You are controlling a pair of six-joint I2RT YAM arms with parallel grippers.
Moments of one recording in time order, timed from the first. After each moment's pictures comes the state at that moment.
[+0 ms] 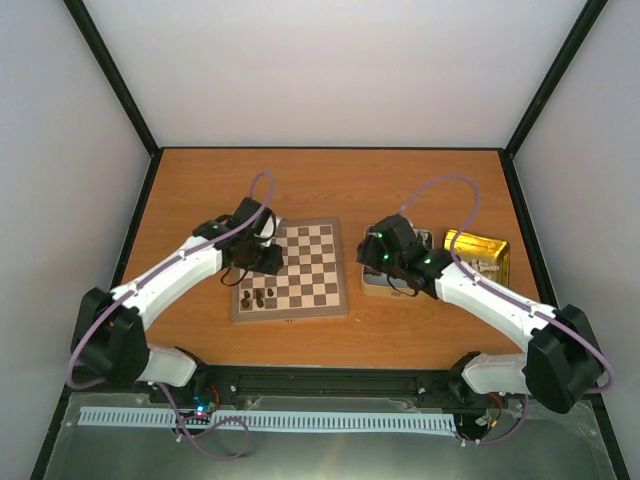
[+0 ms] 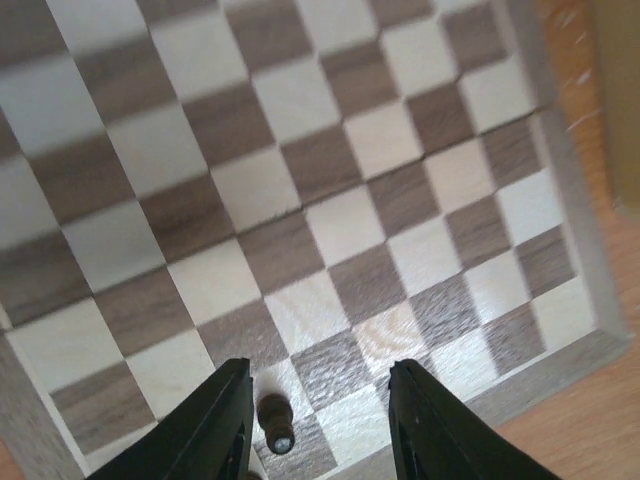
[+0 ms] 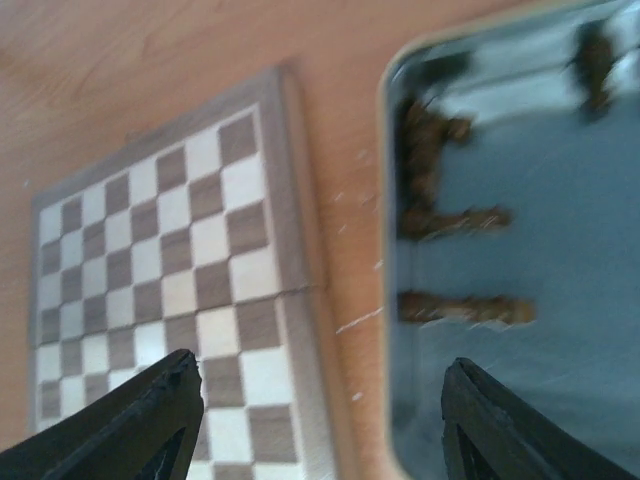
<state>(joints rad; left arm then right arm) -0.52 1.41 1.02 -0.80 0.13 -0.30 0.68 1.29 0.82 -0.35 0.07 0.91</state>
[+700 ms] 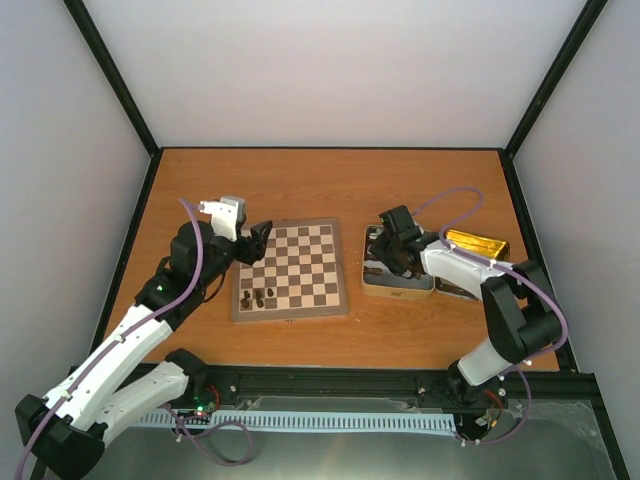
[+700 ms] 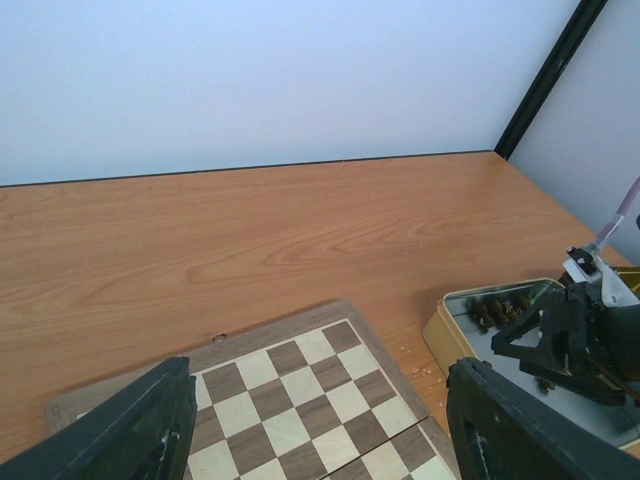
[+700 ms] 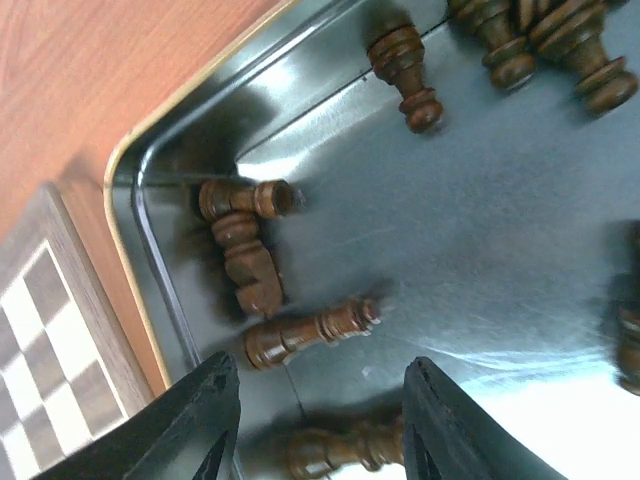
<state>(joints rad) -0.52 0.81 0.74 -0.21 -0.03 -0.23 0.48 1.54 0.88 -0.34 0.04 1.03</state>
